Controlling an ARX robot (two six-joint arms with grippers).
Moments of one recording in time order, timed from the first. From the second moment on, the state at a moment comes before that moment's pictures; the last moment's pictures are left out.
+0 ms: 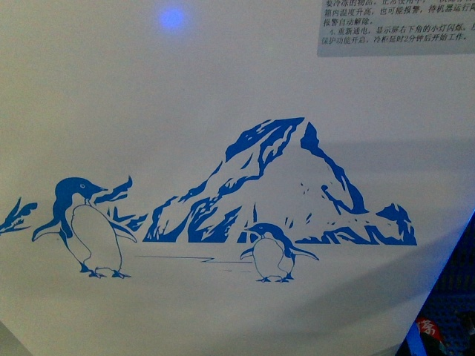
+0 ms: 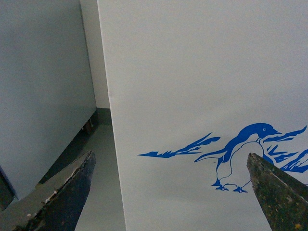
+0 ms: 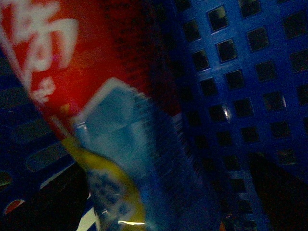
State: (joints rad) left arm 0.00 0.00 0.01 0.00 0.00 0.00; right arm -0.27 2.92 1.30 0.42 -0.14 0.33
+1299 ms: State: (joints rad) left arm 0.00 0.00 0.01 0.00 0.00 0.00; right arm -0.33 2.12 0.91 0.28 -0.05 -0.03
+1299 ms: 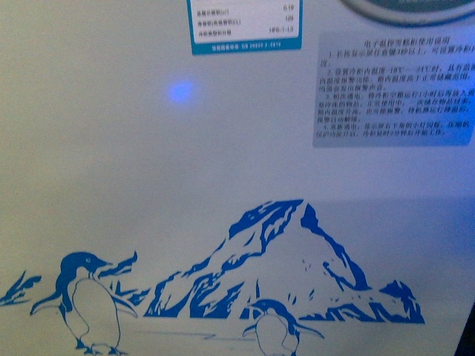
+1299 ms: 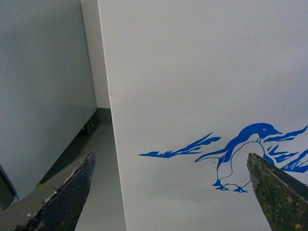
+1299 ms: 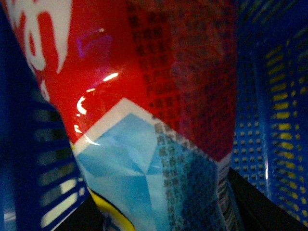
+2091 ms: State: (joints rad) left arm 0.00 0.00 0.01 0.00 0.00 0.00; right arm -0.16 0.59 0.58 -0.24 -0.27 0.04
